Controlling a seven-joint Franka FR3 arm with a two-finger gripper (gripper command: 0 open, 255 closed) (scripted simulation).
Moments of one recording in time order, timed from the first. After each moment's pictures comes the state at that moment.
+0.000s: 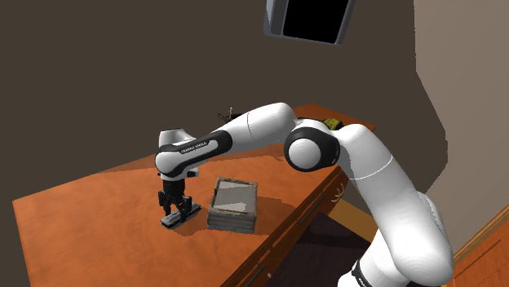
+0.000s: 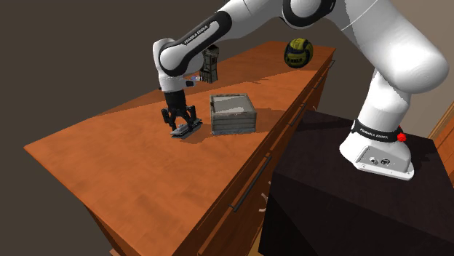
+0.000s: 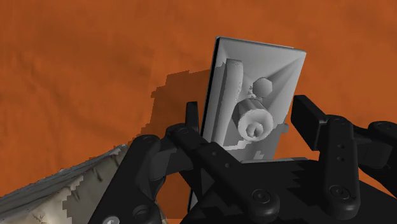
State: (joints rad) arm 0.14 0.92 0.21 -1.30 0.09 1.99 1.57
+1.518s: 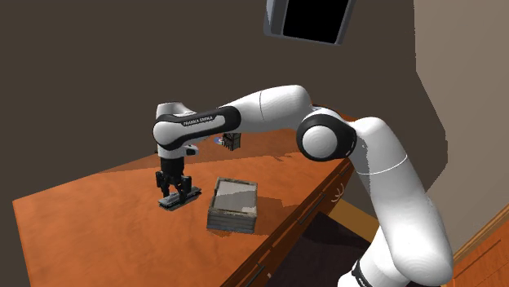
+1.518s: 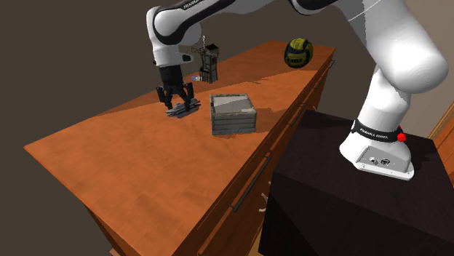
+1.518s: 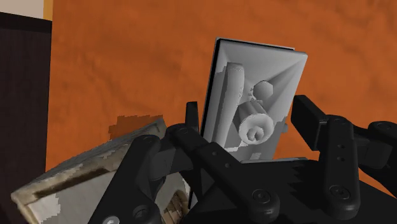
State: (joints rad) arm 0.13 0.79 0.22 -1.28 0.10 1.84 1.59
